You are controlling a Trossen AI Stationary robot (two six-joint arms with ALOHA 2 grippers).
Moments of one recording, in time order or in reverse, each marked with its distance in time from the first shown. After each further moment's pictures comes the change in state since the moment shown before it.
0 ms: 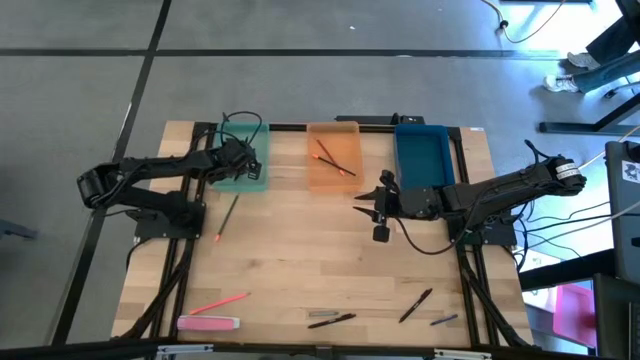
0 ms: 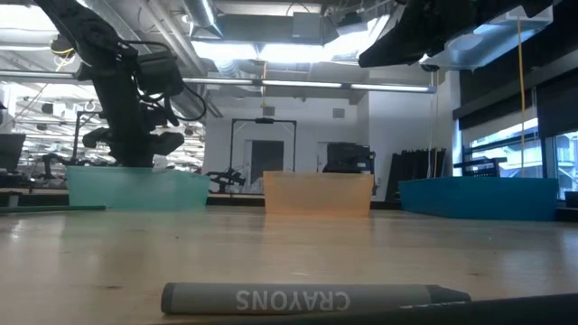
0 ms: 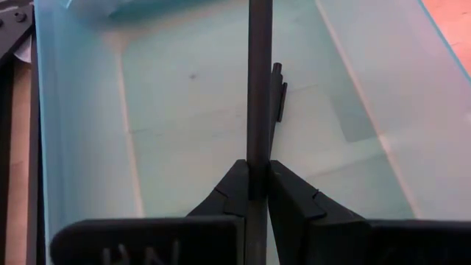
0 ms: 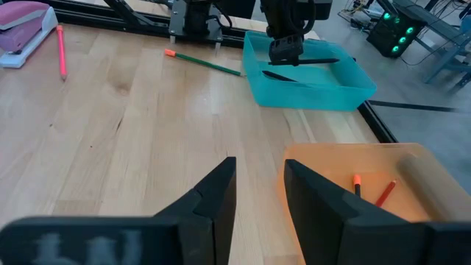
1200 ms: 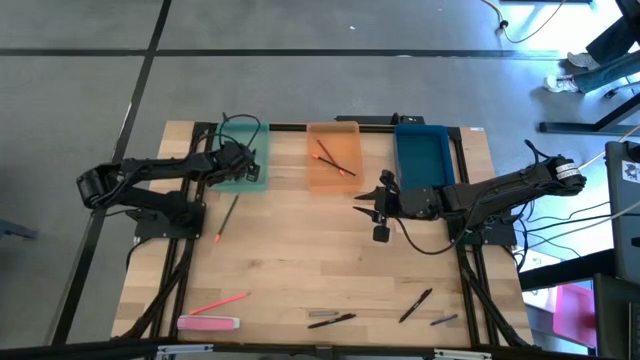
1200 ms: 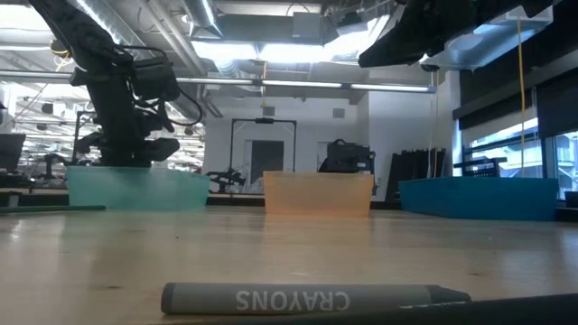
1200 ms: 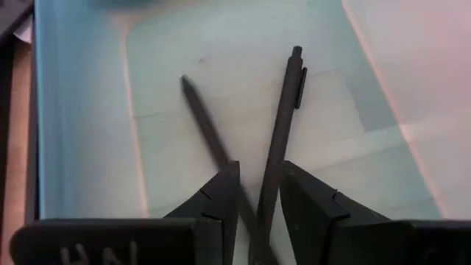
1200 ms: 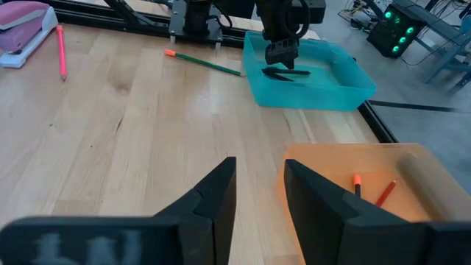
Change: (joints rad) left arm 0.000 -0.004 -0.044 0.028 -0.009 -0.014; right arm 0.000 0.000 0.000 0.000 0.000 0.000
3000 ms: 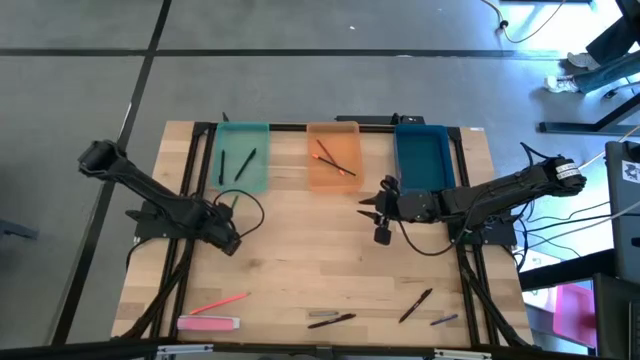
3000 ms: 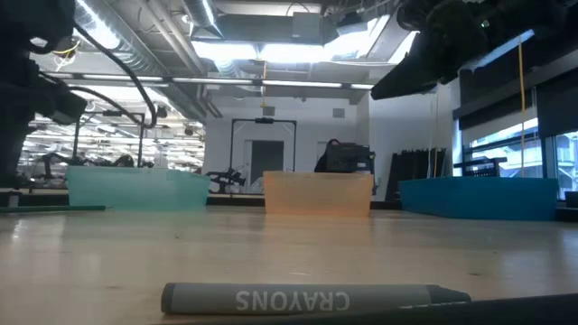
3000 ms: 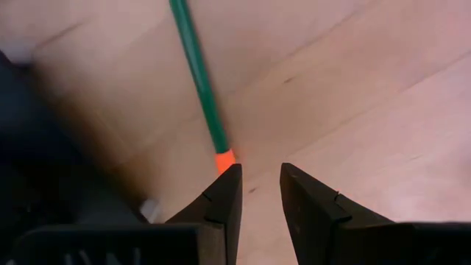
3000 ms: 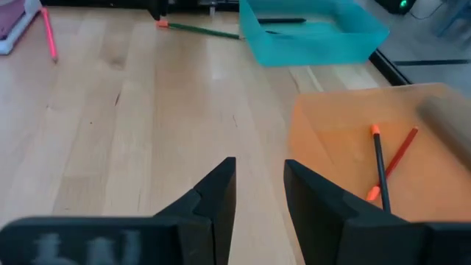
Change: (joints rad) left arm -1.051 -0.093 0.055 -0.580 0.434 -0.855; right arm -0.002 0.000 -0.103 0.024 0.001 0.149
